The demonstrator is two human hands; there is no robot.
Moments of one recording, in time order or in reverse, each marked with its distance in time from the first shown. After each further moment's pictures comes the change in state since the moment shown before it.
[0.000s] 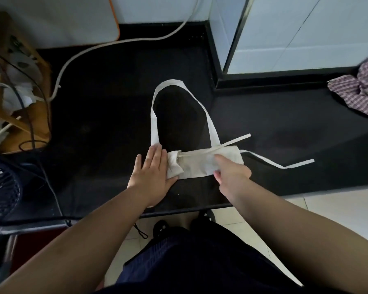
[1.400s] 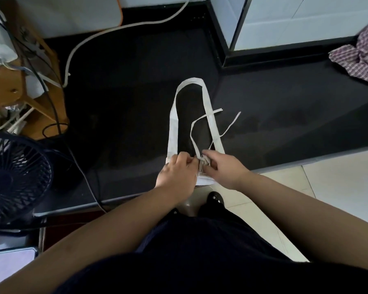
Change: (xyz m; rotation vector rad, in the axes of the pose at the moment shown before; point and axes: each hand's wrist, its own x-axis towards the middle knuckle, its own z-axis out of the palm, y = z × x) left_hand -0.058 0.011 0.006 -0.229 0.096 0.190; right_hand -0.031 0.066 -0.013 -1.210 -0.524 -0.946
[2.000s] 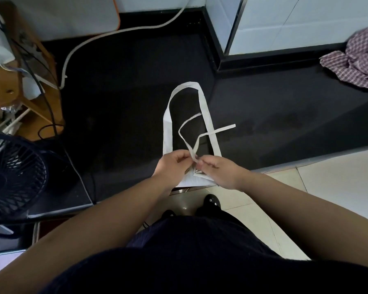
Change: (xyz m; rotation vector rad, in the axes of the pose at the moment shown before) left_hand 0.012 -0.003 -0.009 -1.189 0.038 -0.326; right_hand -0.008 -0.007 -0.009 0.317 -0.127 -0.001
